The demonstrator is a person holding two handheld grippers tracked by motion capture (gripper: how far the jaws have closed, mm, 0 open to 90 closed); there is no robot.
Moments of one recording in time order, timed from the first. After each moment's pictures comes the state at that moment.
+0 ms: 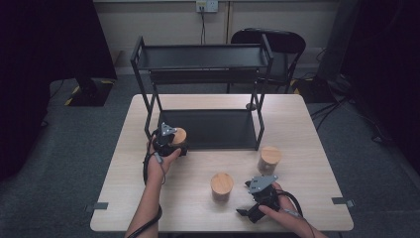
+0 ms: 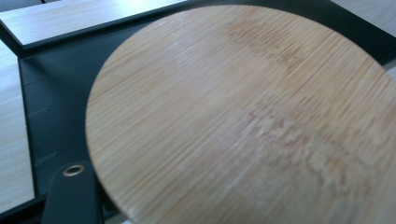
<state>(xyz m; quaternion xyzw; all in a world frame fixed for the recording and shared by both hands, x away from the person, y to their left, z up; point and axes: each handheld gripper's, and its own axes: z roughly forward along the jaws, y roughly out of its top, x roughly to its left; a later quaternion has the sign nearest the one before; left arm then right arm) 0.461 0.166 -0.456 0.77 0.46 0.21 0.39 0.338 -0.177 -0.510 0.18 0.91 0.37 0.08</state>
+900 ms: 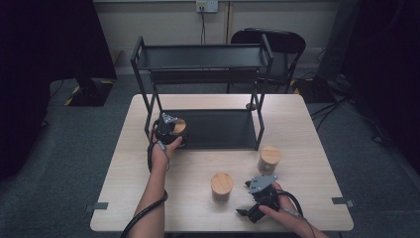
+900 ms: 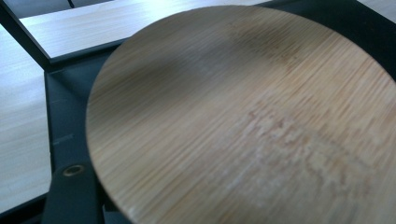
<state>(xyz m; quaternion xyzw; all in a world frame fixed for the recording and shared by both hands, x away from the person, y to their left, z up) 0.502 0.167 -0.456 0.76 0.49 0.23 0.37 0.338 -0.177 -0.510 0.18 0.91 0.37 0.08</state>
